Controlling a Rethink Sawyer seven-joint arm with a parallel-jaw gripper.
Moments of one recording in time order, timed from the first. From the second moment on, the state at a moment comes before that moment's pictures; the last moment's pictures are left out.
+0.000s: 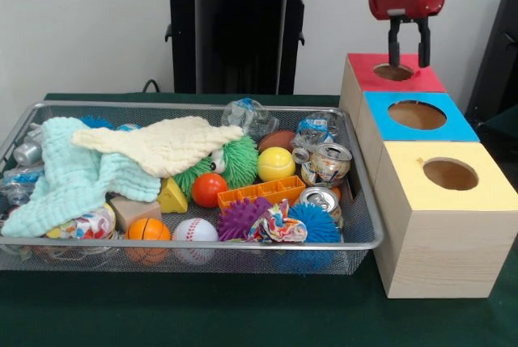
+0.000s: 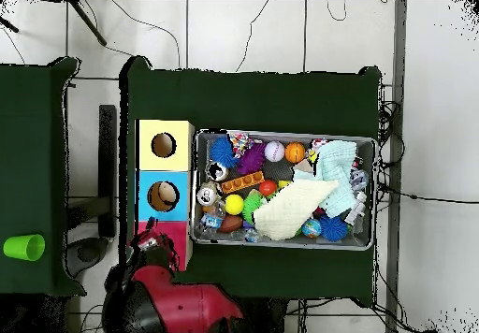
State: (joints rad) arm -0.05 -0.94 0.14 2.33 0.04 -0.19 2.80
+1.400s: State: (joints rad) arm -0.44 -0.76 0.27 2.14 -0.17 0.01 2.80
